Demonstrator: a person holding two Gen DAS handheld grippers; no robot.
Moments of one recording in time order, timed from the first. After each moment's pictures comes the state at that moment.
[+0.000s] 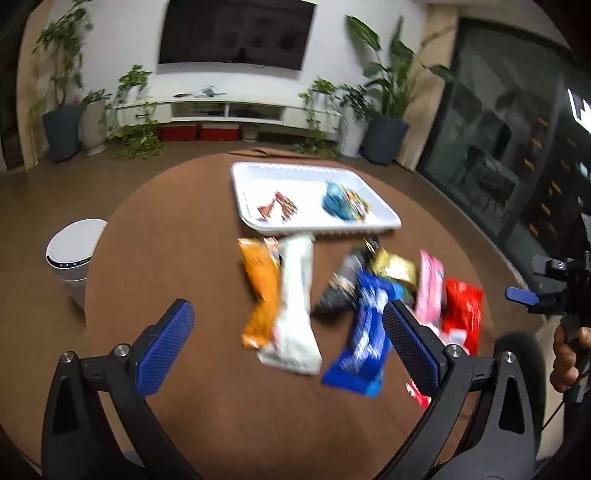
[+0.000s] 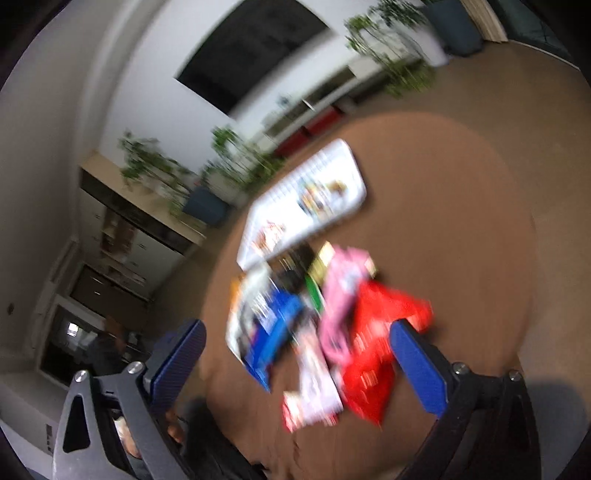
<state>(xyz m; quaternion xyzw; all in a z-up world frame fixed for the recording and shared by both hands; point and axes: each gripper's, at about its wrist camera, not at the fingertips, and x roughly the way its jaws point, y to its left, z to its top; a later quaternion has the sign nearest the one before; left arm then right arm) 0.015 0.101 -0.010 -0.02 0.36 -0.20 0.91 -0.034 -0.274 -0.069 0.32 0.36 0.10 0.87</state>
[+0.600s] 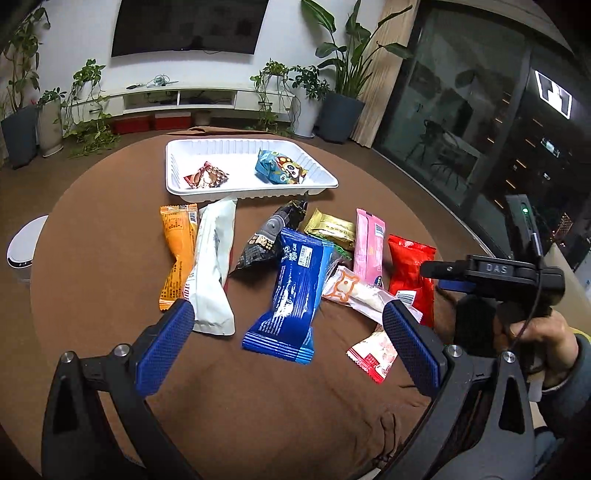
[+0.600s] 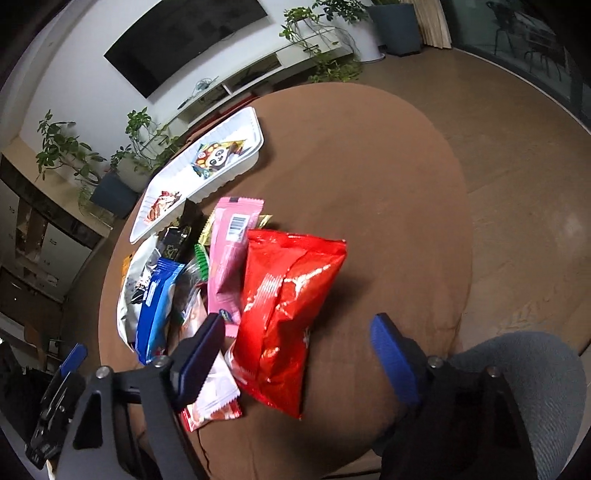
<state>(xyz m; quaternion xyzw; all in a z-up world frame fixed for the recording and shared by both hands) -0.009 0.059 -0.027 -0.01 0.37 -0.28 0.88 -0.021 -0.265 -0.126 0.26 0.42 -0.06 0.87</state>
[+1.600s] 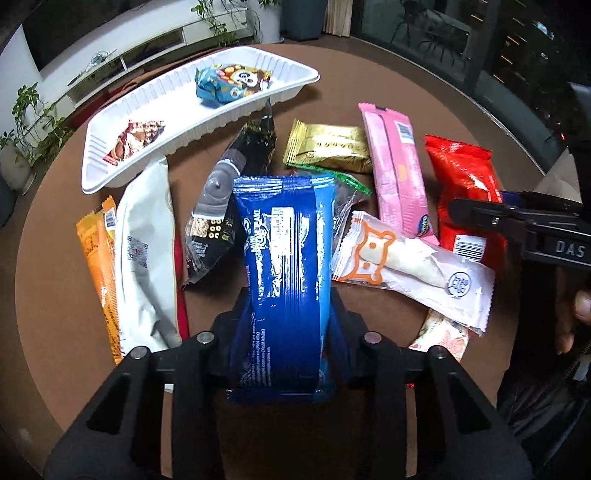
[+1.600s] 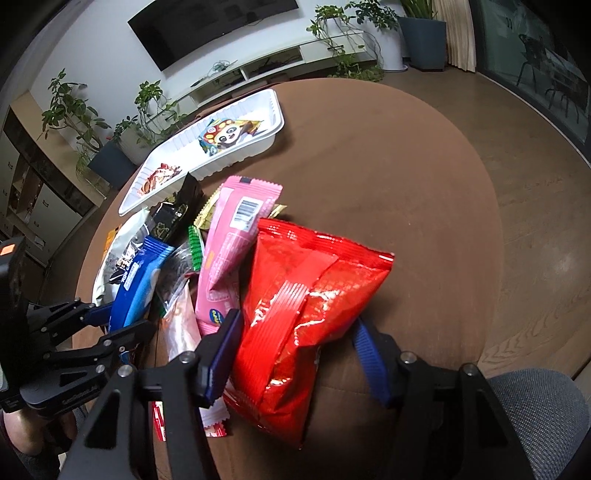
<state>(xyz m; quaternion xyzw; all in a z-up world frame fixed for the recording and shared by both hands) 0.065 -0.039 -0.089 0.19 0.50 -0.30 0.79 -0.005 -0.248 -0.136 0.18 0.44 -0.06 0.88</state>
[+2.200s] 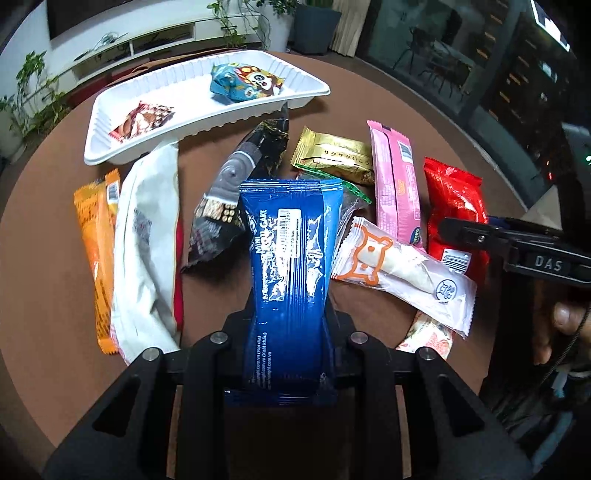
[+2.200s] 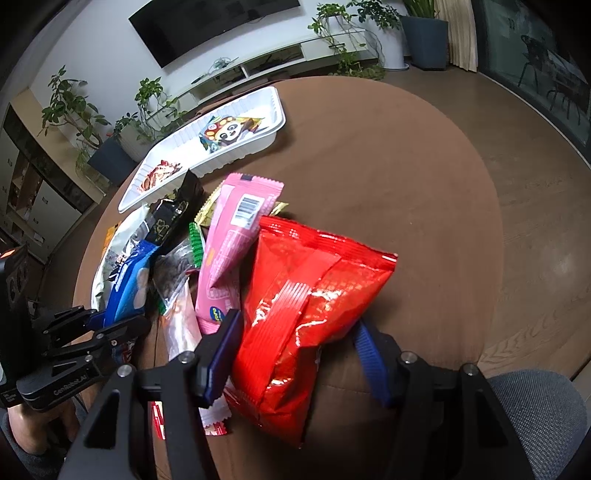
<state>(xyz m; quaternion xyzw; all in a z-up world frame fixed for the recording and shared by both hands) 0.064 -0.013 -0.088 0.11 0.50 -0.31 0.80 -0.003 -0.247 -0.137 0.18 0.44 -0.06 0.88</state>
